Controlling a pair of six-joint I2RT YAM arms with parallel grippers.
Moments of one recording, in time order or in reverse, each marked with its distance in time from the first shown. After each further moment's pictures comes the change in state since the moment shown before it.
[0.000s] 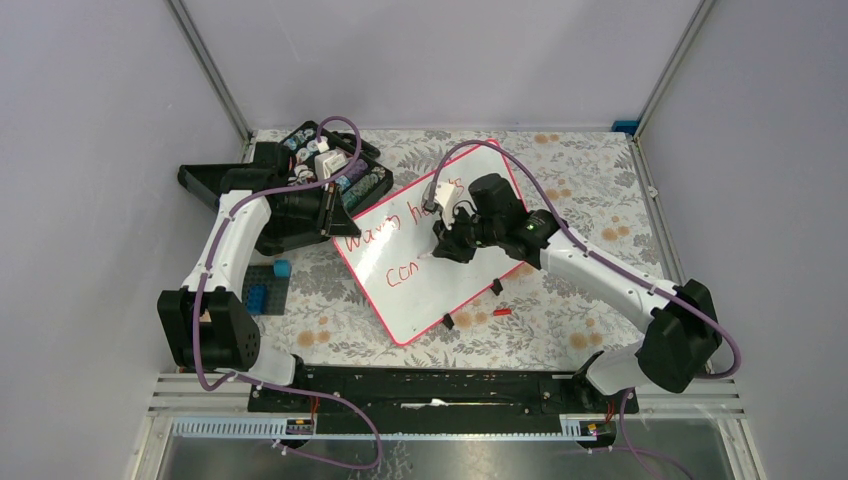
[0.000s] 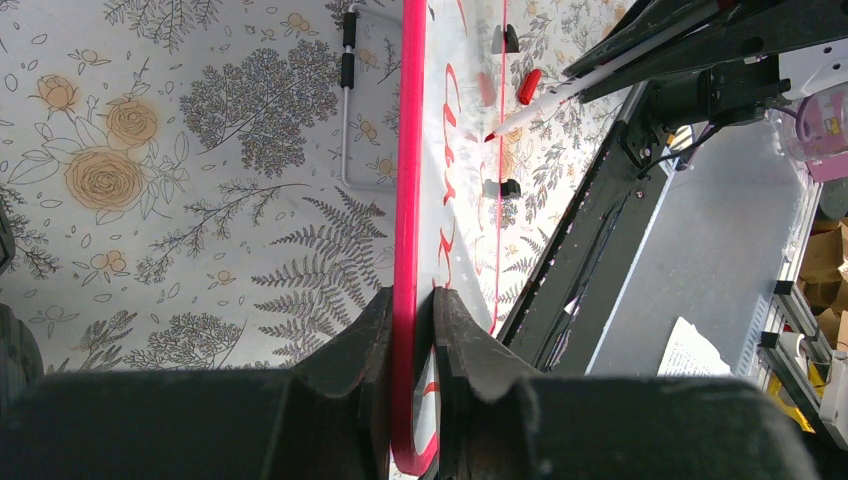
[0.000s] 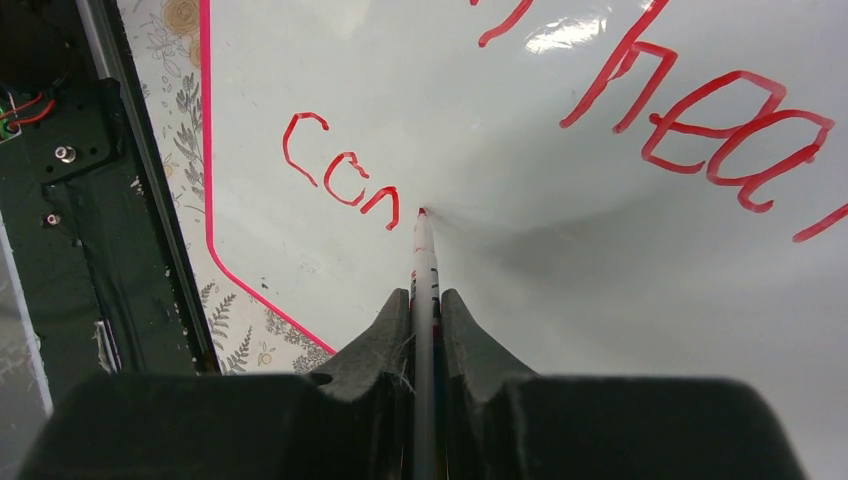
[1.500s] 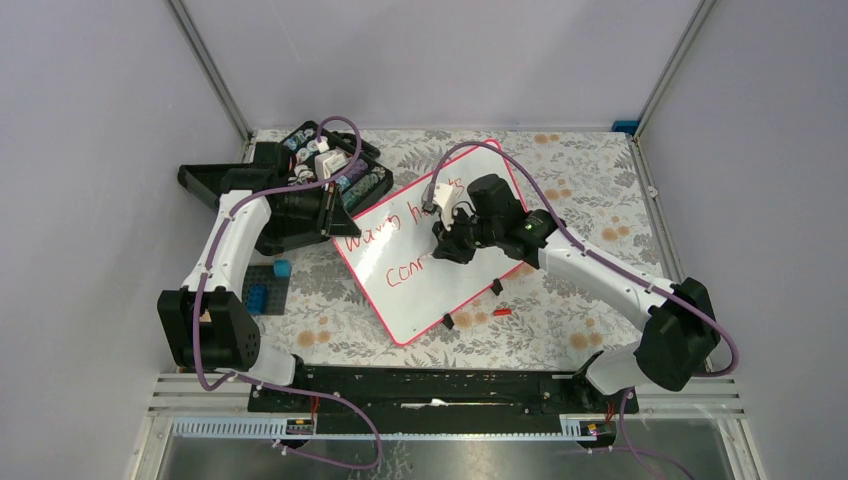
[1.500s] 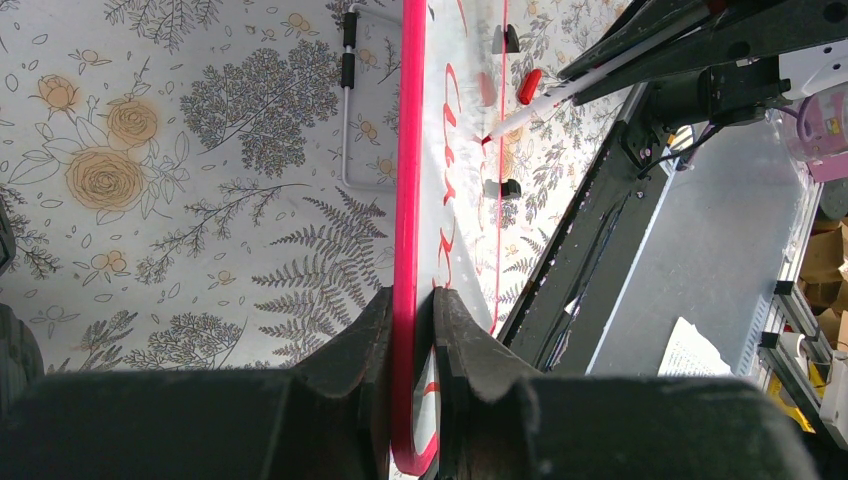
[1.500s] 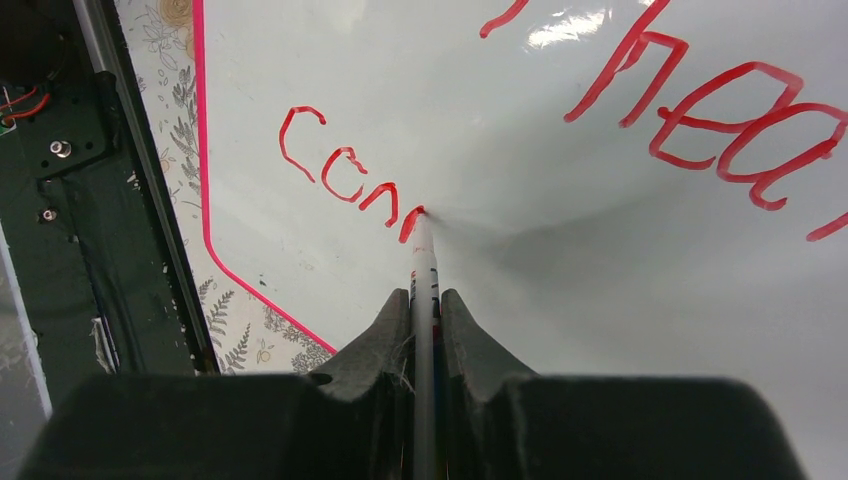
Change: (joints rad) left arm 0.000 0.000 0.000 0.000 0.000 0.000; right arm 0.000 0.014 -0.002 -0.003 0.000 -0.005
